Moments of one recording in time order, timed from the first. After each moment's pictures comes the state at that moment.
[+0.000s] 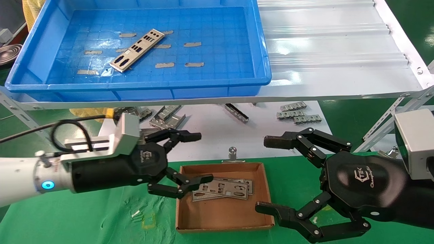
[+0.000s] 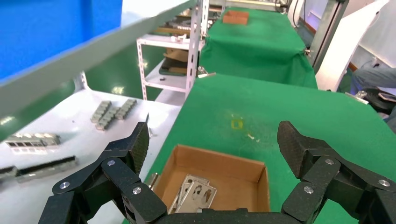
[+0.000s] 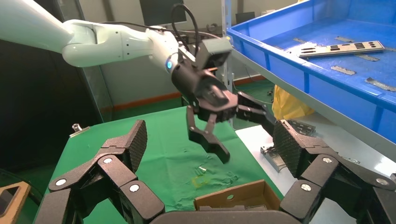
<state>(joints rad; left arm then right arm) -1.29 0.96 0.48 -0.77 0.96 1.44 0.08 1.09 -0.55 -0.41 1.23 -0.63 -1.43 0.11</state>
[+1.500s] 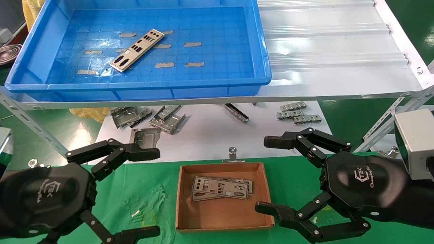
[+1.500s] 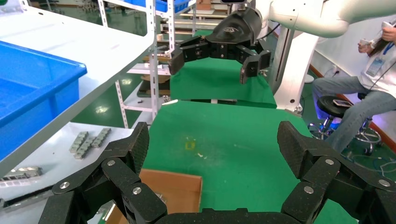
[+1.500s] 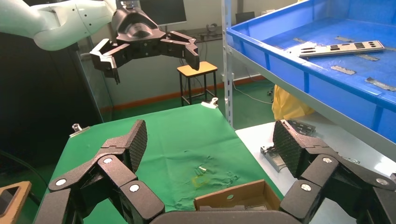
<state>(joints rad) -1.07 0.60 0.27 -1.30 0.72 1.50 -0.19 1.09 -0.55 -0.41 1.23 -0.63 -1.43 0.11</state>
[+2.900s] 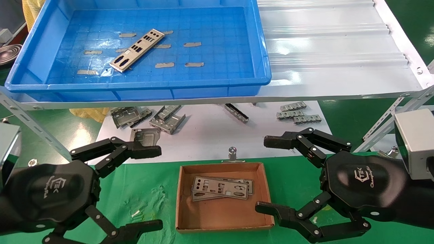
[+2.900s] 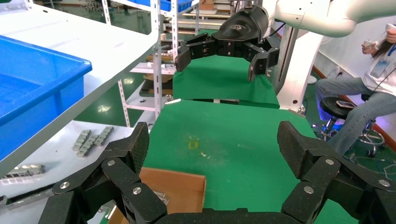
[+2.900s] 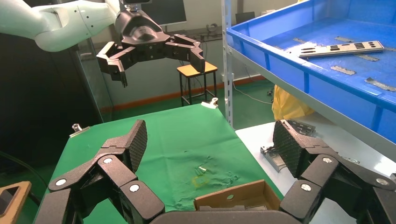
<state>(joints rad) -1.07 0.61 0.28 -1.28 0.73 1.50 -0.19 1.09 -0.55 -0.41 1.23 -0.63 -1.43 0.11</state>
